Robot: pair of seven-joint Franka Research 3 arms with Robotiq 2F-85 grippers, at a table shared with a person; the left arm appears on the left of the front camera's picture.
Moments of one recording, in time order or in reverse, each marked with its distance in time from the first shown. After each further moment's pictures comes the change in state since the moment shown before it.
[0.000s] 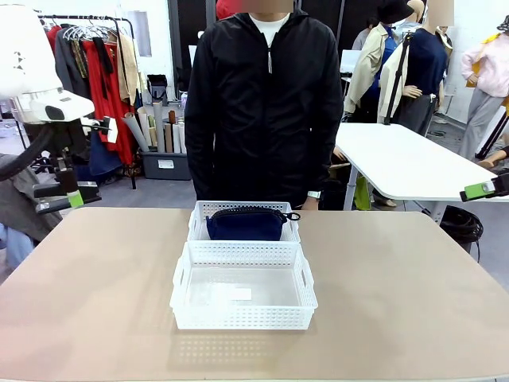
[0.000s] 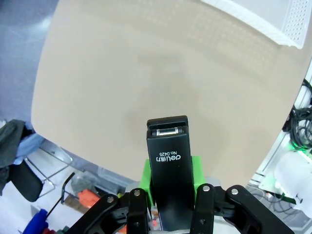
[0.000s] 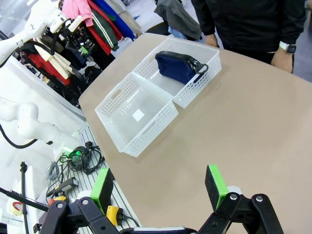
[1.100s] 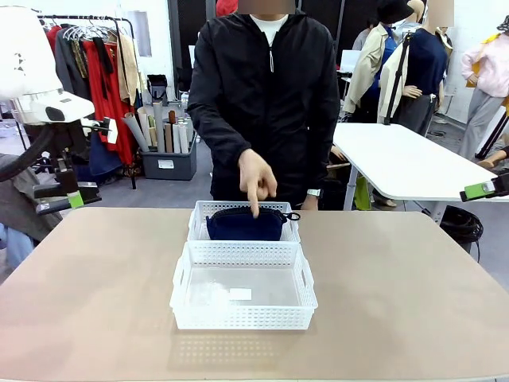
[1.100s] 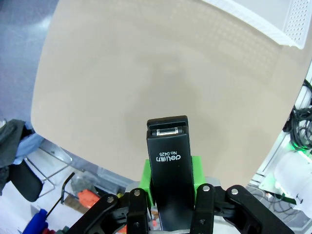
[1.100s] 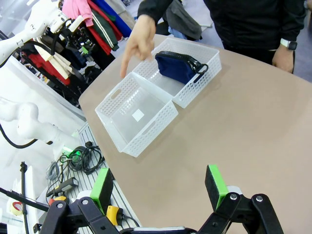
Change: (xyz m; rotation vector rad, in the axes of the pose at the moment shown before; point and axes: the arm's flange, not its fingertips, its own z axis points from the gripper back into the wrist) left arm 0.000 0.001 -0.001 0.001 0.000 0.001; right arm 0.000 0.000 0.000 0.000 0.000 0.000
